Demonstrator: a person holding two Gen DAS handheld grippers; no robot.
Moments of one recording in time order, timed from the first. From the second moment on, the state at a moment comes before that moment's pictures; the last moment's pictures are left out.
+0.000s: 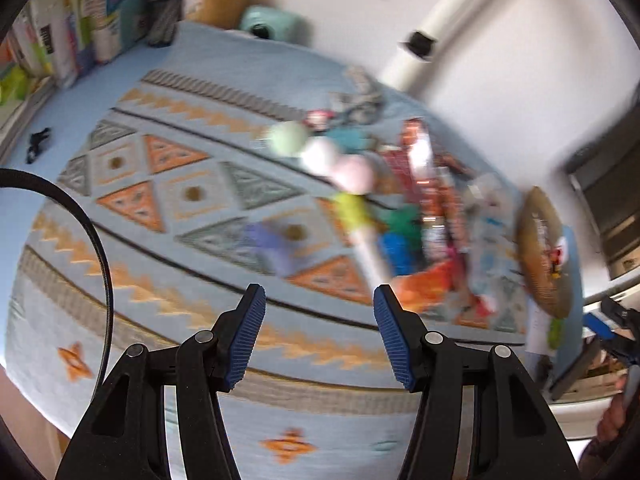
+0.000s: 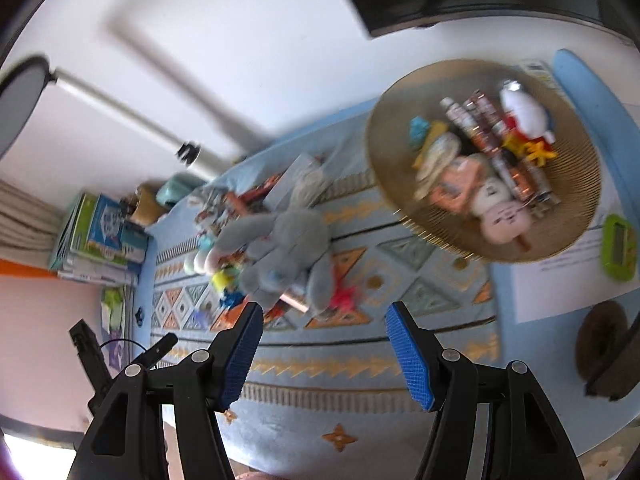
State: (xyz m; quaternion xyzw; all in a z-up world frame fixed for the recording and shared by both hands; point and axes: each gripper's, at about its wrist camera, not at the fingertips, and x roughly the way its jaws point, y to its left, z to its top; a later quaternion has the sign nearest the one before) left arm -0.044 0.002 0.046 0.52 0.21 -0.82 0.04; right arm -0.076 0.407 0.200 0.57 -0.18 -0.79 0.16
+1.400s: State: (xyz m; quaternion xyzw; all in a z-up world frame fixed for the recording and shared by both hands) left arm -0.089 -0.100 0.008 0.51 0.13 -0.85 0.03; right arm -0.160 0.064 0.108 0.59 0.16 -0.74 0.30
